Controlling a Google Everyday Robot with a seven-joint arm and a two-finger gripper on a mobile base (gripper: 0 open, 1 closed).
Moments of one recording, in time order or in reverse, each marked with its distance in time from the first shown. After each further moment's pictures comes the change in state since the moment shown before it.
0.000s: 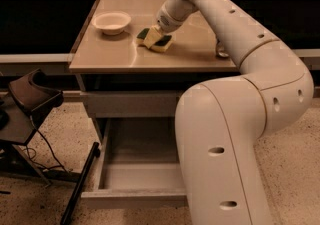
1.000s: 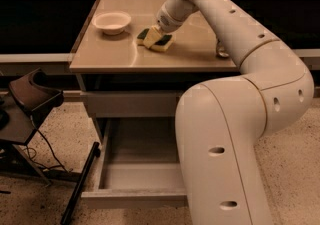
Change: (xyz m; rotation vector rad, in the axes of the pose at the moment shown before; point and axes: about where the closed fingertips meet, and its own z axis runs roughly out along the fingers) arm 0.000 0.000 0.000 0.000 0.000 0.000
